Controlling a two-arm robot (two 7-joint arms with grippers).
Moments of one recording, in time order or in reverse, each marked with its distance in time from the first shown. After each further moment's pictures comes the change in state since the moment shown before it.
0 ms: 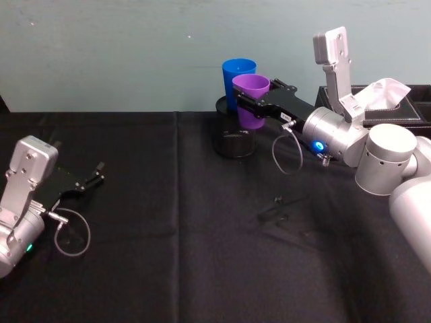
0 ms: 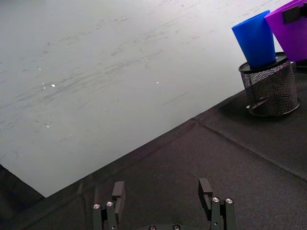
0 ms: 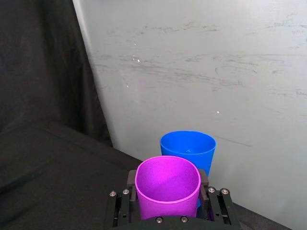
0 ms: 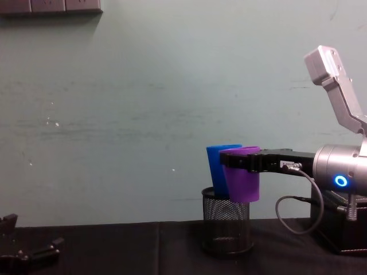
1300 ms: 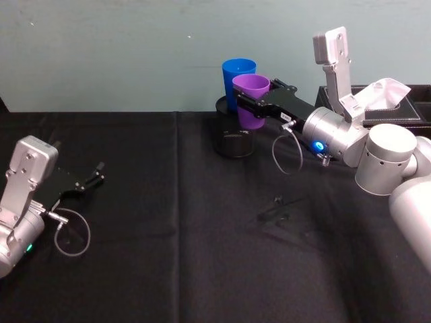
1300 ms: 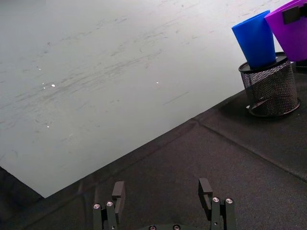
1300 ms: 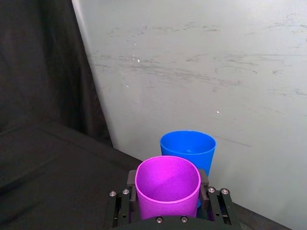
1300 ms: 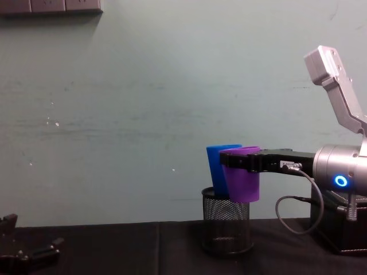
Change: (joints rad) left arm 0.000 0.000 0.000 0.000 0.000 0.000 0.000; right arm 0.000 0.000 0.000 0.000 0.000 0.000 0.000
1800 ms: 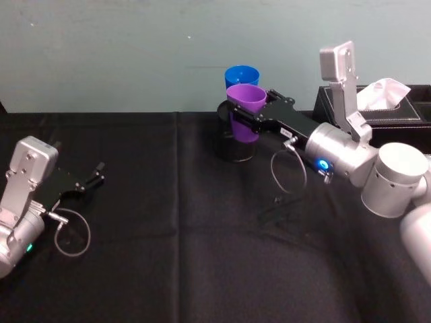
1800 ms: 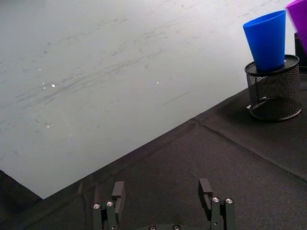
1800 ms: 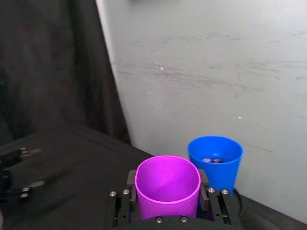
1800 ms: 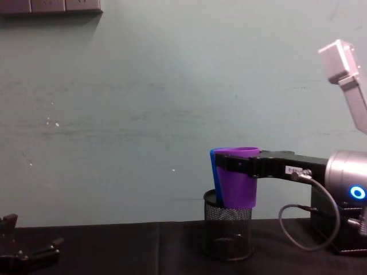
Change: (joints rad) left arm 0.000 0.000 0.000 0.000 0.000 0.000 0.000; right arm -0.130 0.051 0.008 -0.194 0.038 0.008 0.032
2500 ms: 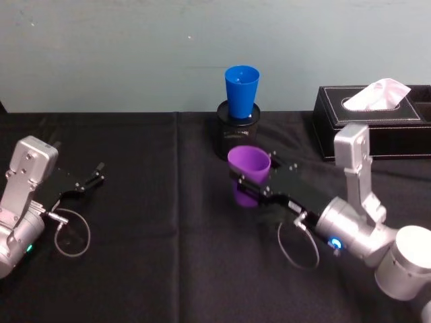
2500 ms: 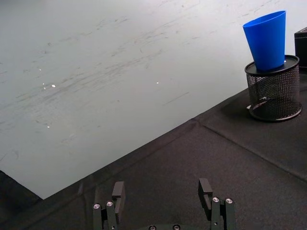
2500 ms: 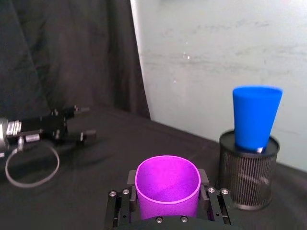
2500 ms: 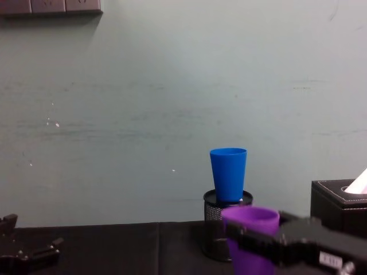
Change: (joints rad) left arm 0.000 0.000 0.000 0.000 0.000 0.000 0.000; right arm -0.285 0.107 -0.022 -0.188 0.019 -0.179 0.025
